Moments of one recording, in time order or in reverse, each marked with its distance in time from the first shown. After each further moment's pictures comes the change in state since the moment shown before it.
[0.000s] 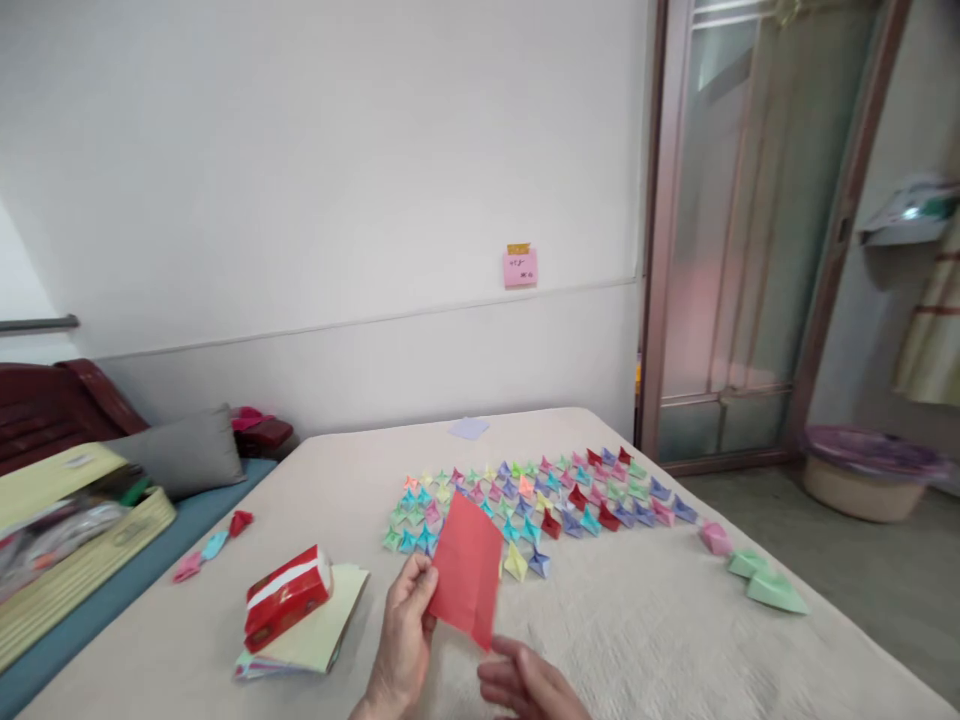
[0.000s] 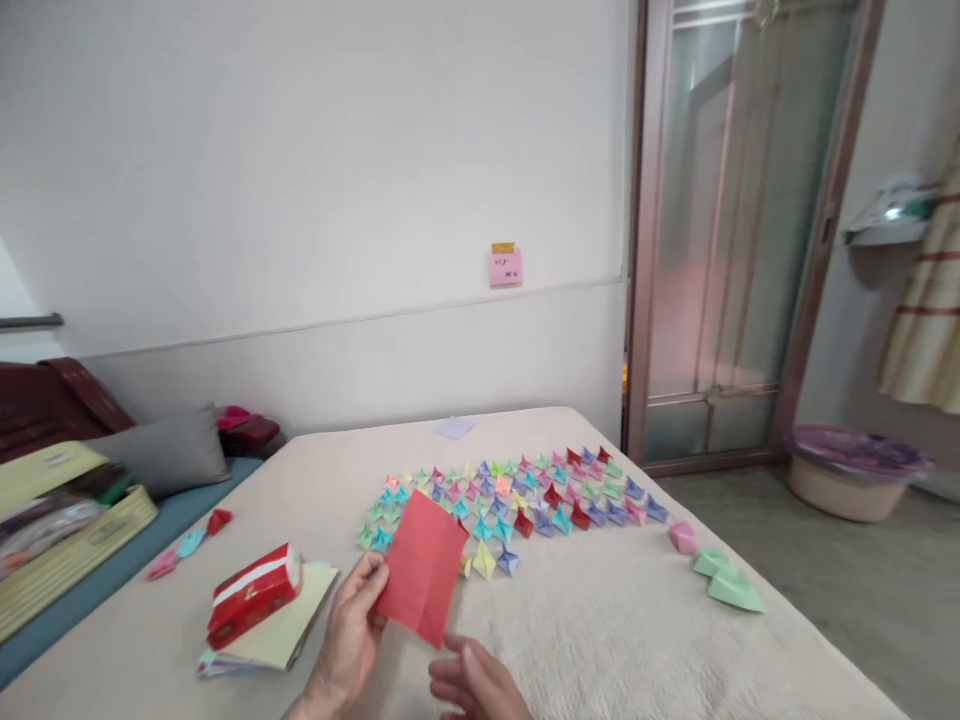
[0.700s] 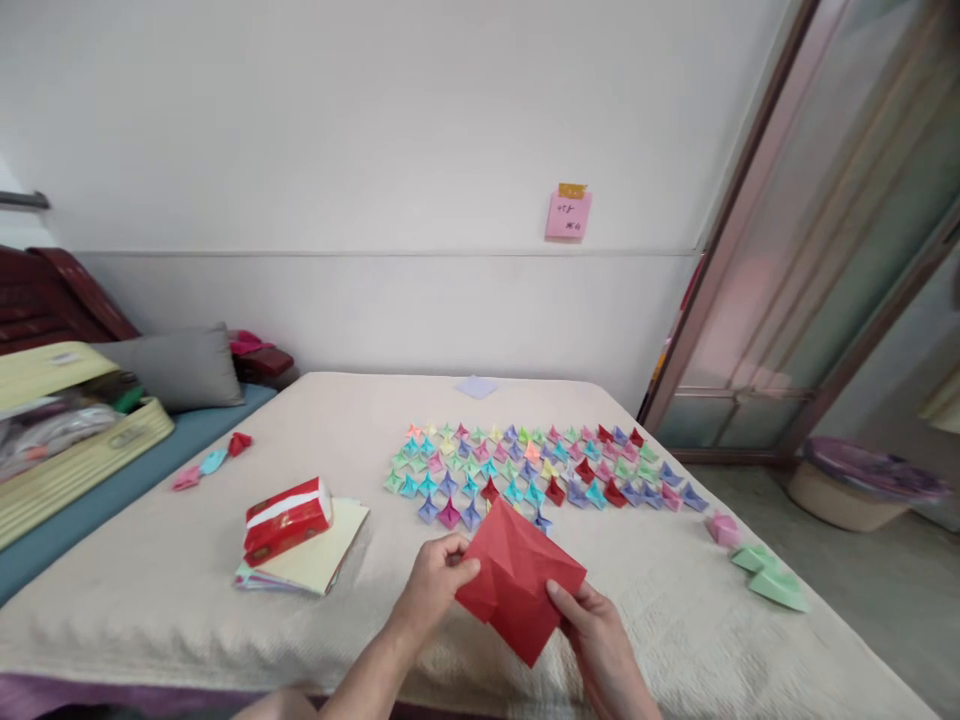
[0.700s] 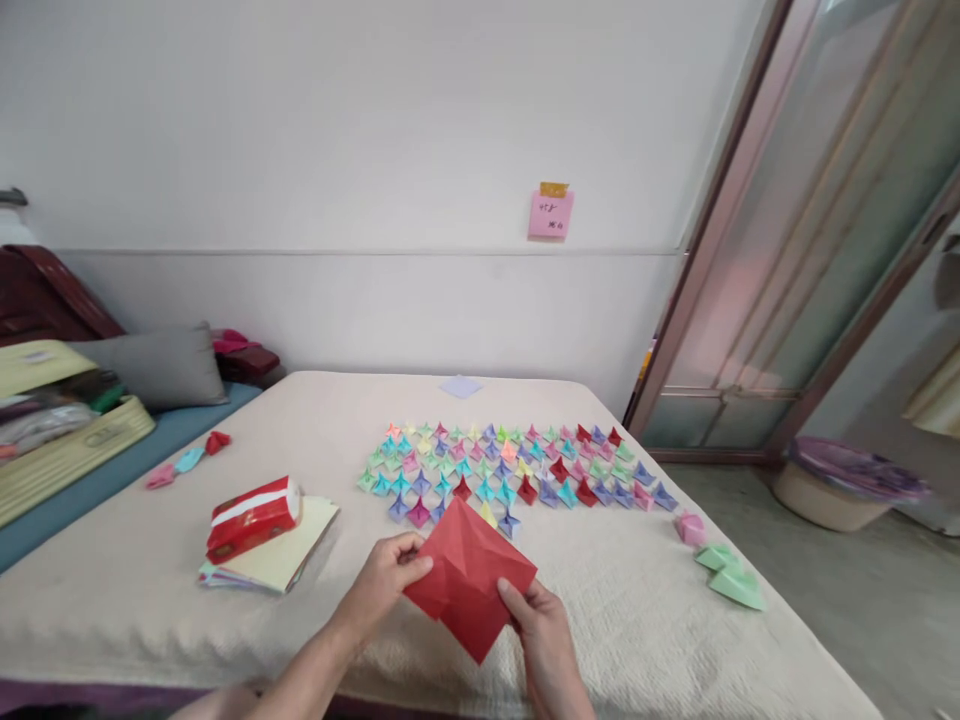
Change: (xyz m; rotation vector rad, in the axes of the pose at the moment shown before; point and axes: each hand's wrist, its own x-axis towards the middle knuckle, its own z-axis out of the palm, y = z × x) left_hand 0.012 -0.035 -0.003 0.073 -0.243 -0.222; right_hand 0.012 -0.026 -0.023 0.084 0.366 -0.211
